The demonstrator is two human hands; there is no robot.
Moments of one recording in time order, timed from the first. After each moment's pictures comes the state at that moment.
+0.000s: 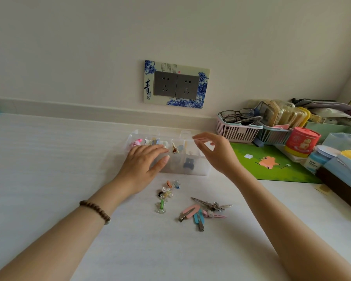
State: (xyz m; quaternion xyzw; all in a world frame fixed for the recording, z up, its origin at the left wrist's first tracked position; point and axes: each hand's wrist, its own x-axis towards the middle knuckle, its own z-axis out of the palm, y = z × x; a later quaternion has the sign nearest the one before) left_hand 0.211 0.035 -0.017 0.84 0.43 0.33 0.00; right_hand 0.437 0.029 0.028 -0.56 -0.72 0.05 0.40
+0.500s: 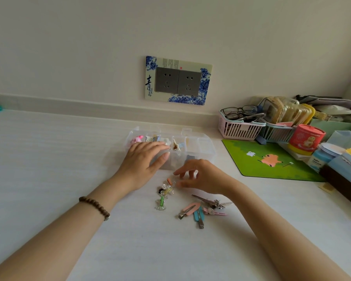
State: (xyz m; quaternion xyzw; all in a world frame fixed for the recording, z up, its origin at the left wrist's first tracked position) left_hand 0.211 0.034 -0.015 0.84 0.43 0.34 0.00; right_hand 0.419 0.006 -0.004 -0.49 -0.83 0.18 0.19
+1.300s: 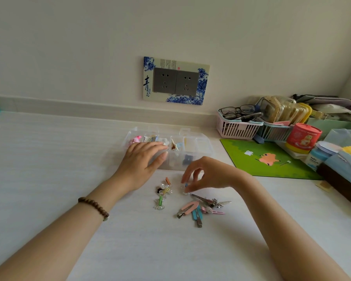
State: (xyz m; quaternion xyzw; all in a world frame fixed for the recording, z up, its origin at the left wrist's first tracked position) left_hand 0.212 0.033 -0.014 0.84 0.43 0.34 0.01; right_hand 0.433 0.002 0.019 -0.49 -0.83 0.24 0.10
